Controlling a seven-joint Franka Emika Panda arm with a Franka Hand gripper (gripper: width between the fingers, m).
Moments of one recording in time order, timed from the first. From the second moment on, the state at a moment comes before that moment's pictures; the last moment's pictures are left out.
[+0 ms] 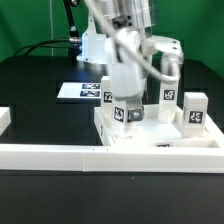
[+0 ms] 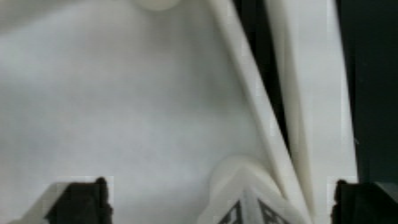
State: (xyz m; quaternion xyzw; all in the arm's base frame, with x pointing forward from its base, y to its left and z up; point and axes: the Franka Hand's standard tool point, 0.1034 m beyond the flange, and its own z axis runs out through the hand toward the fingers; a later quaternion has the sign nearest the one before) arm 0.610 0.024 0.070 -0.64 0.76 0.05 0.09
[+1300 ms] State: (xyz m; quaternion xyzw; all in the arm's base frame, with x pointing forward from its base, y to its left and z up) arm 0.612 0.017 0.072 -0.83 0.56 0.01 0.05
